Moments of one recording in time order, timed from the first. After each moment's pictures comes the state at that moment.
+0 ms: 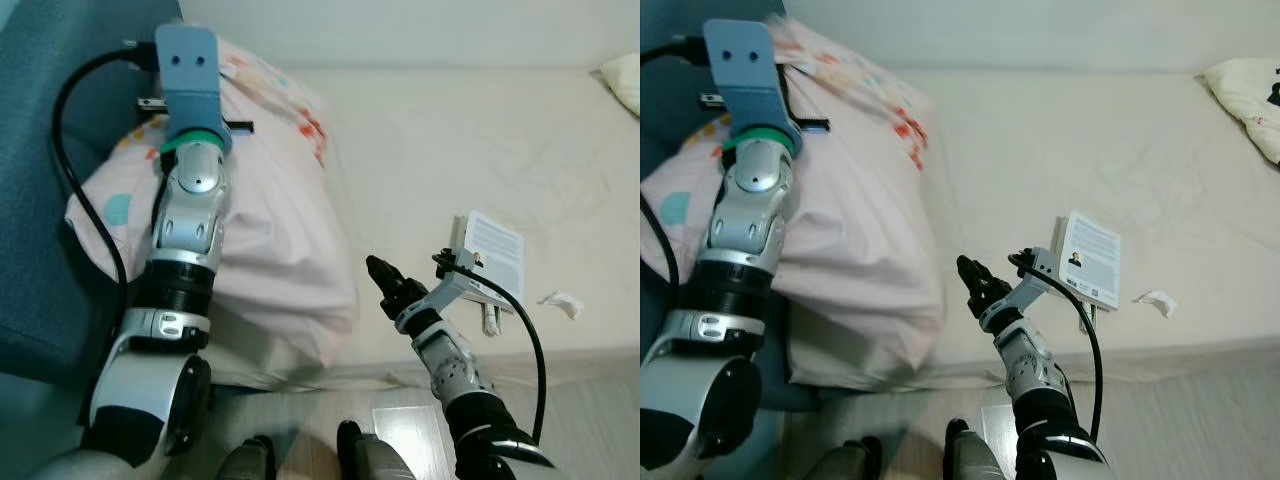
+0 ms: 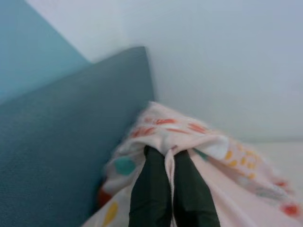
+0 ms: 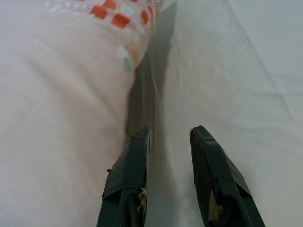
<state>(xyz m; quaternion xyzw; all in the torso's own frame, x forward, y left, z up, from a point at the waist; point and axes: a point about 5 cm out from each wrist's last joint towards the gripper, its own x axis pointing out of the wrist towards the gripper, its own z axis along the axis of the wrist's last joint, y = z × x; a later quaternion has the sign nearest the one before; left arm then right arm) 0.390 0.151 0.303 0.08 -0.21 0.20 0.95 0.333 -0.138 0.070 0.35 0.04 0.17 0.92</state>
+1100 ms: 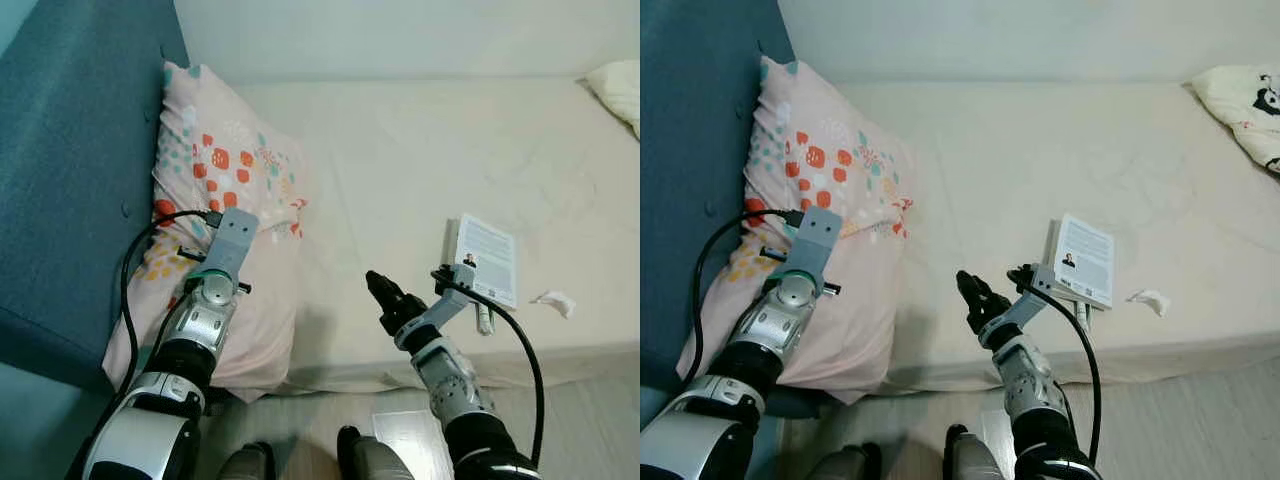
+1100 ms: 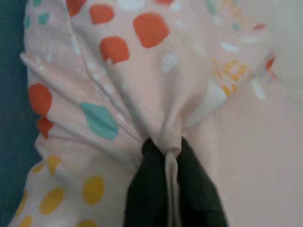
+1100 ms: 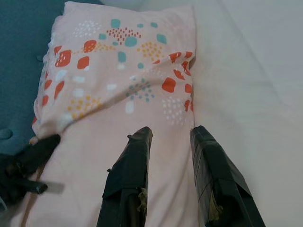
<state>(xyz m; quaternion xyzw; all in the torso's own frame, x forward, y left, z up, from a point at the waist) 0.372 0.145 0.112 0.22 0.11 0.07 0.97 0.319 -0.135 0.058 0.35 0.06 0.16 0.92</state>
